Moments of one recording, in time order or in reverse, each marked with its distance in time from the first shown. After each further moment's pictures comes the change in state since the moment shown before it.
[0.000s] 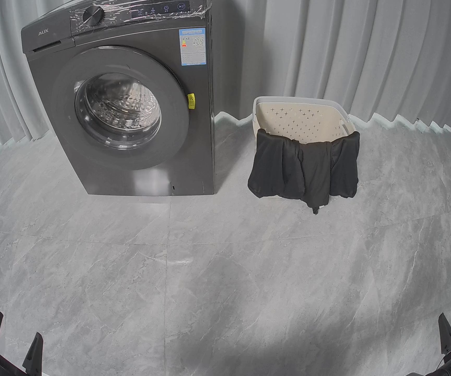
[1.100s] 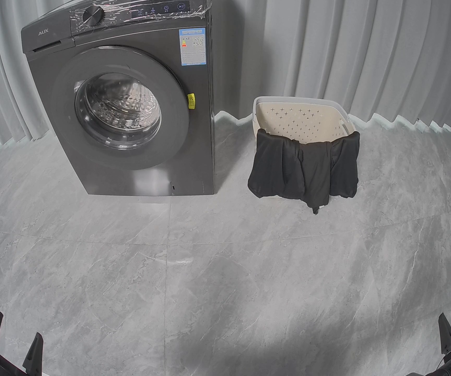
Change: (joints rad) left arm 0.000 0.000 0.000 0.000 0.000 0.005; right arm 0.000 0.000 0.000 0.000 -0.001 0.000
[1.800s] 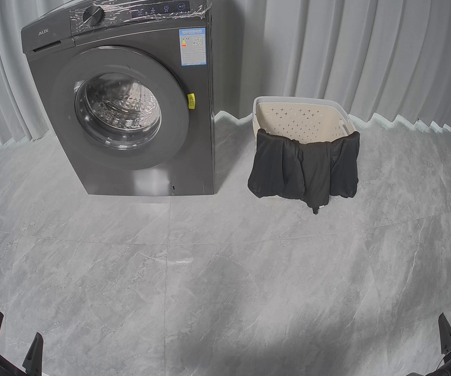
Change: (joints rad) left arm -0.002 0.000 0.000 0.000 -0.003 -0.012; right arm 0.000 0.000 0.000 0.000 0.001 -0.002
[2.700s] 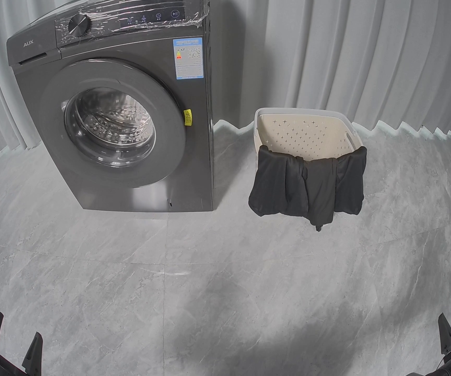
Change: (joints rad) left arm 0.001 0.000 0.000 0.000 0.001 -0.009; right arm 0.000 0.000 0.000 0.000 0.000 0.000
